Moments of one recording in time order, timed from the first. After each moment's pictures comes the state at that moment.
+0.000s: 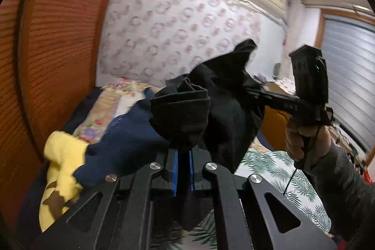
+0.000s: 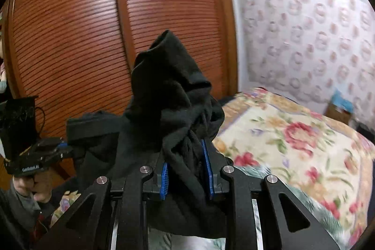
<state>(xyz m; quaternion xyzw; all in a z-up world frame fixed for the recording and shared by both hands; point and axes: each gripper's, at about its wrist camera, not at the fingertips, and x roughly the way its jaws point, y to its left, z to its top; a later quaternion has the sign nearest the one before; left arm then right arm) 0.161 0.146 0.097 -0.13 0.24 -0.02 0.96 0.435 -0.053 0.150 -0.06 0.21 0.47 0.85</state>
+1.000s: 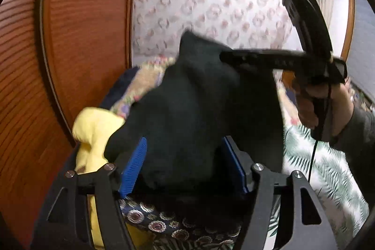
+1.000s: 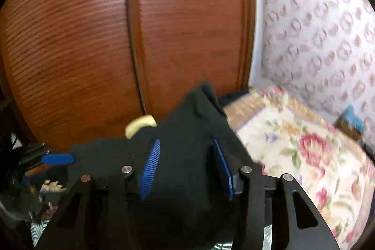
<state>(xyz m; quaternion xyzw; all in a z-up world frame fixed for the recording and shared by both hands) 0.193 0.169 0.007 -0.08 0.32 0.08 0.94 0.524 0.123 0.093 -0.13 0.23 0.47 0.84</state>
